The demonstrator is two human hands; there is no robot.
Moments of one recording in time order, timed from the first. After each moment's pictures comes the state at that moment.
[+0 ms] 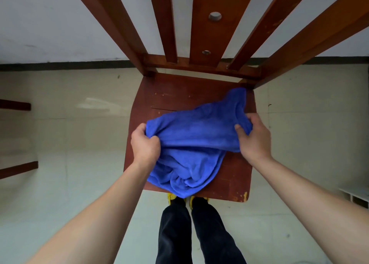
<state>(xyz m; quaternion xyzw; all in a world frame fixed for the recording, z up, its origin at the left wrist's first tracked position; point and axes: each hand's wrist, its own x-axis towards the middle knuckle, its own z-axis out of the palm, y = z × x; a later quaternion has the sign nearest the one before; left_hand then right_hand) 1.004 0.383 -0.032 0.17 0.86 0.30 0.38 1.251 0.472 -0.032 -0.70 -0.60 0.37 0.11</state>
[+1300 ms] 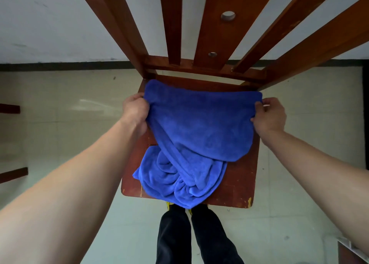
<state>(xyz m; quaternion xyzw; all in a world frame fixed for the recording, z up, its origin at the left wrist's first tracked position) 0.954 0.475 -0.040 0.01 0.77 0.40 0.49 1.245 0.539 -0.058 -0.80 -0.49 0.32 0.13</state>
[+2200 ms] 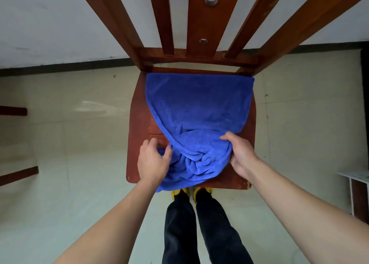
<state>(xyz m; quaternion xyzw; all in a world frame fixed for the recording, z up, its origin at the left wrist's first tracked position) 1.019 0.328 -0.043 0.35 0.87 0.10 0.34 1.223 0.416 -0.036 -0.71 -0.11 0.68 0.17</state>
